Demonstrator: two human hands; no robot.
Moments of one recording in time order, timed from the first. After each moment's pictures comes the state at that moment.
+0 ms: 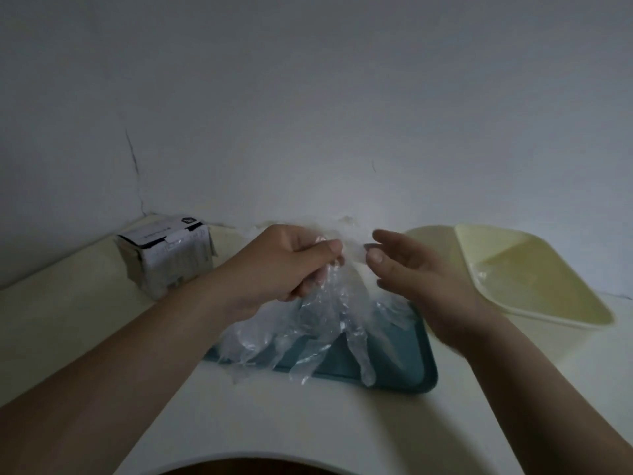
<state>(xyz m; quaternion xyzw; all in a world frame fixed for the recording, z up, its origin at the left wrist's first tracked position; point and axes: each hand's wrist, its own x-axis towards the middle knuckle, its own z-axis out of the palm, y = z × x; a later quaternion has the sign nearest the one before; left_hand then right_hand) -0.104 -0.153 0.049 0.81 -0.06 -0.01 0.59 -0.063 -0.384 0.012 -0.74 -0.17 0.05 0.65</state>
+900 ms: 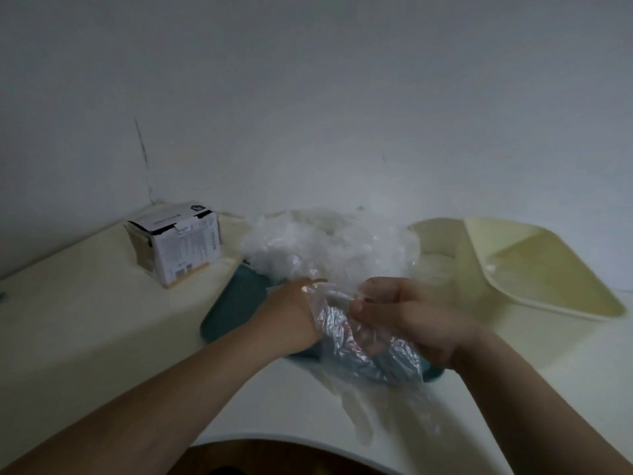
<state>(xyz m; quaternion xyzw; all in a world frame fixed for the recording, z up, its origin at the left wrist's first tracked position) -0.083 -0.143 -0.063 0.95 -0.11 0.00 0.29 -0.089 -0.365 -0.011 -0.70 -0.21 0.23 0.64</state>
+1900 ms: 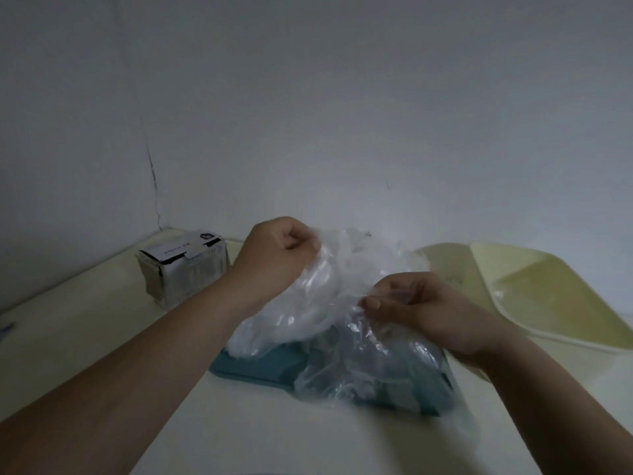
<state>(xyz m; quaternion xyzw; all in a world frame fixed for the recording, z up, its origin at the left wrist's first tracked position) -0.069 -0.117 0.036 0.79 -0.04 0.19 0.58 -0.080 -0.367 0.029 -0.76 -0.25 0.12 0.59</state>
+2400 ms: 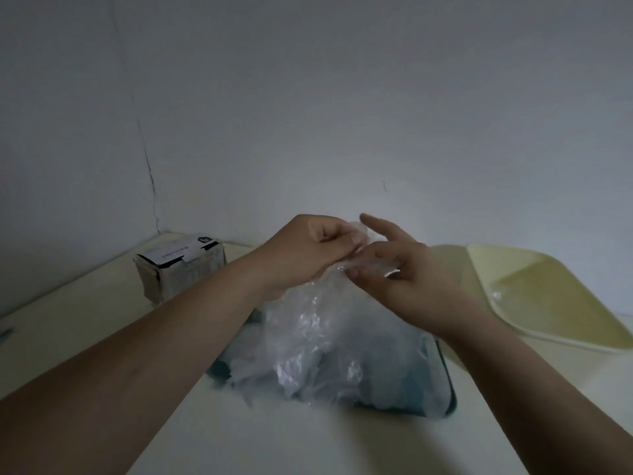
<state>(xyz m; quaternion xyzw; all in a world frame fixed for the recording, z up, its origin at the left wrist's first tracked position) -0.063 -0.145 0.063 0.80 -0.17 0.04 0.57 -0.072 -0.341 0.050 -0.85 -0.28 -0.12 0.43</state>
